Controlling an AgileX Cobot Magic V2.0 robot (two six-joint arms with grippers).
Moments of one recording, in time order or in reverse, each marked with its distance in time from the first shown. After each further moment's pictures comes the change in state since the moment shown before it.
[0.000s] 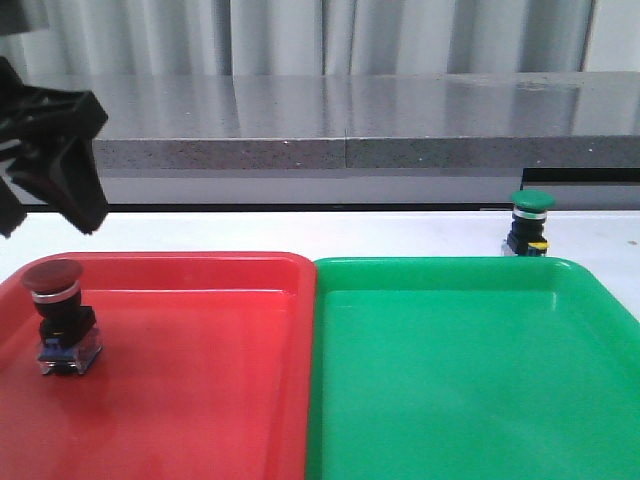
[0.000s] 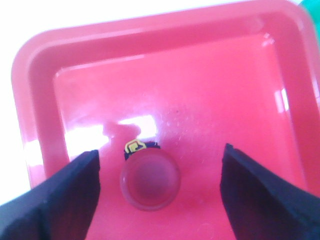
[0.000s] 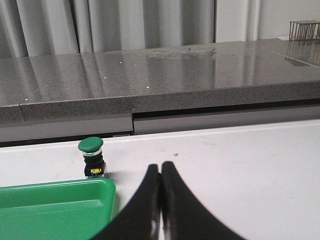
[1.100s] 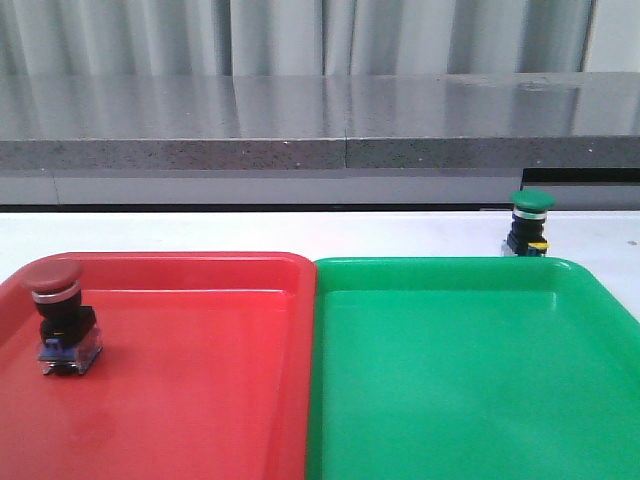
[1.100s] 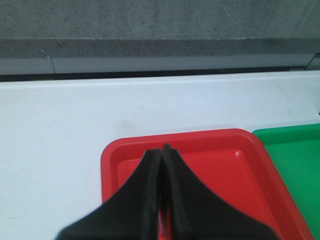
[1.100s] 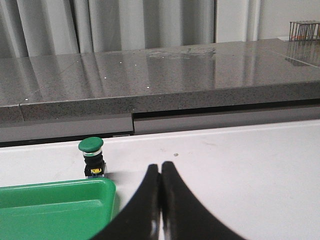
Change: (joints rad) left arm 0.098 -0.722 0.332 0.037 -0.234 0.000; right arm 0.000 0.000 0.001 0.000 0.000 0.000
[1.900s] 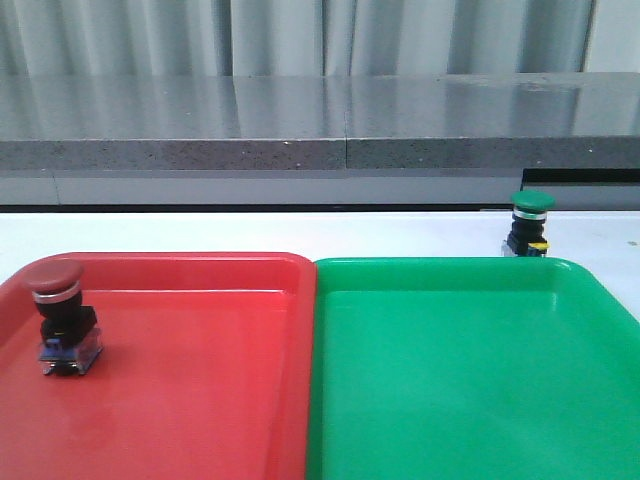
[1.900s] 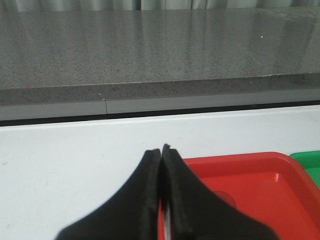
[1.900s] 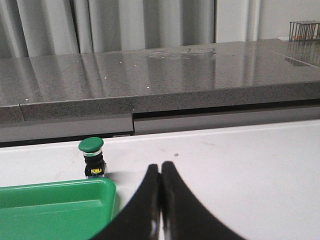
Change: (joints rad) left arm 0.078 -0.364 0.175 0.114 -0.021 0.002; right arm 0.000 0.000 0.000 0.000 0.000 0.000
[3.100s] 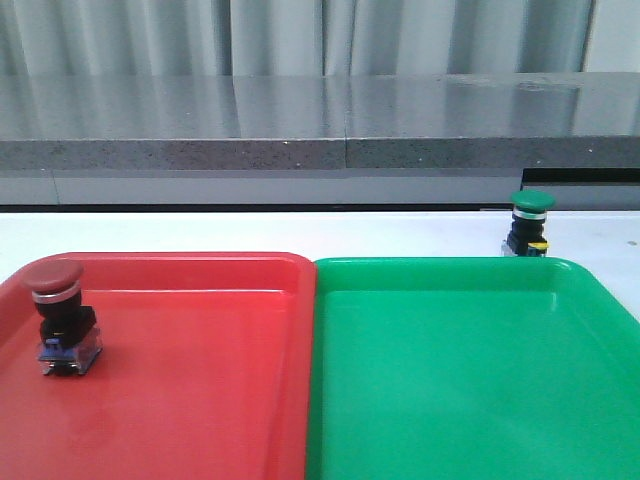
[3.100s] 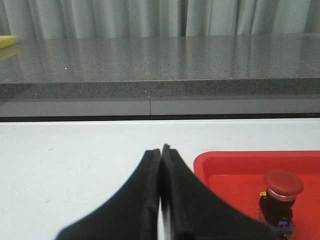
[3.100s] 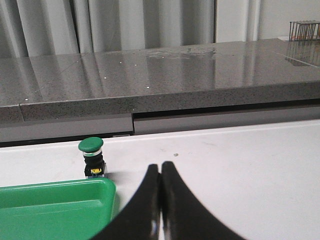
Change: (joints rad) left arm 0.150 -0.358 0.436 -0.019 -0.252 0.054; right arm 0.000 0.000 0.000 0.000 0.000 0.000
